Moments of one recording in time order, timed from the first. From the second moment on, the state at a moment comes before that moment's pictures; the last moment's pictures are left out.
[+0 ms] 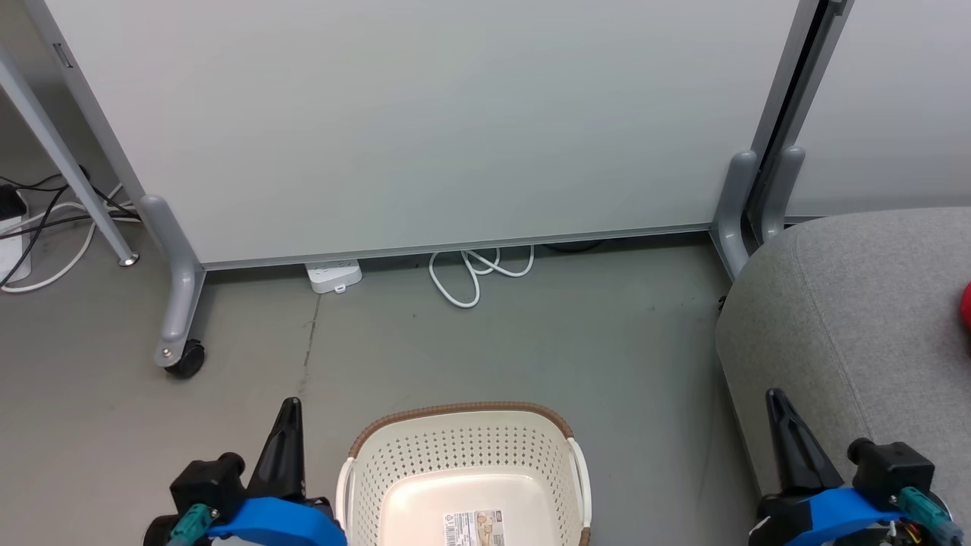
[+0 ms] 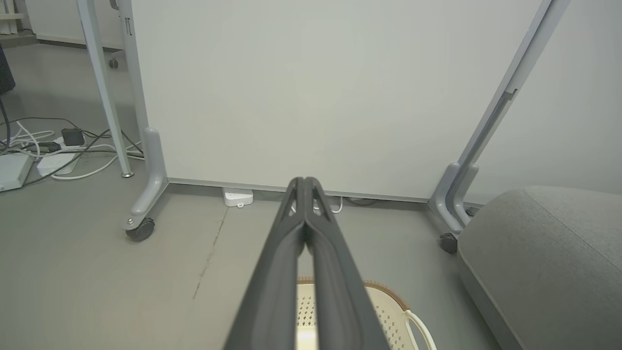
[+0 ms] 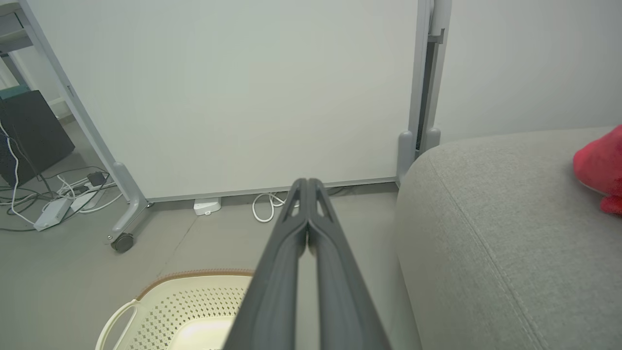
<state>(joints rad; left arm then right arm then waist) -0.05 0.05 -0.09 0.37 -0.27 -0.09 -0.24 -0.04 -0.06 -0.04 0.33 0.16 0.13 -0.24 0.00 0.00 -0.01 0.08</state>
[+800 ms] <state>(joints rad) -0.06 0.05 -0.02 0.33 -0.73 -0.10 -0.12 -0.05 -0.06 -0.06 0.30 0.66 0.13 -0.12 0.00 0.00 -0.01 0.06</state>
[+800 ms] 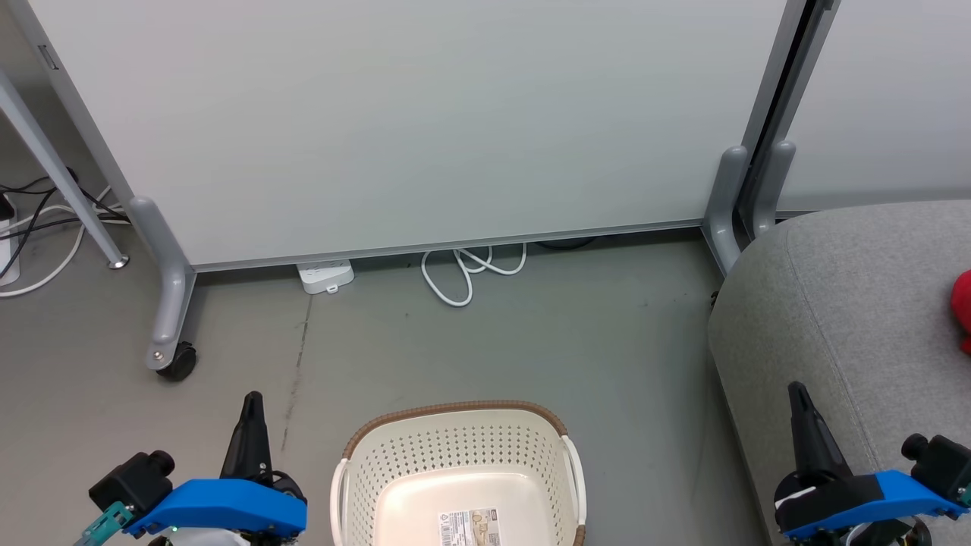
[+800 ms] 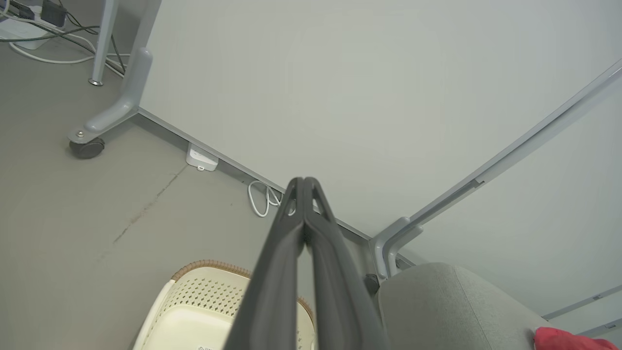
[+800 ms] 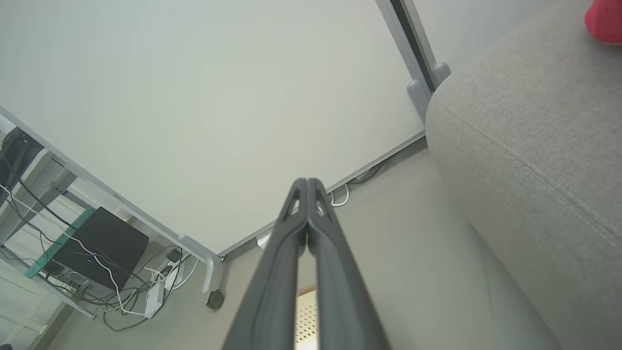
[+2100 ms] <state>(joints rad) -0.08 0.05 0.05 0.29 -1.17 -0.11 0.00 -0.08 -0.06 -0.09 0.27 1.13 0.13 0.00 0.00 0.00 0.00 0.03</state>
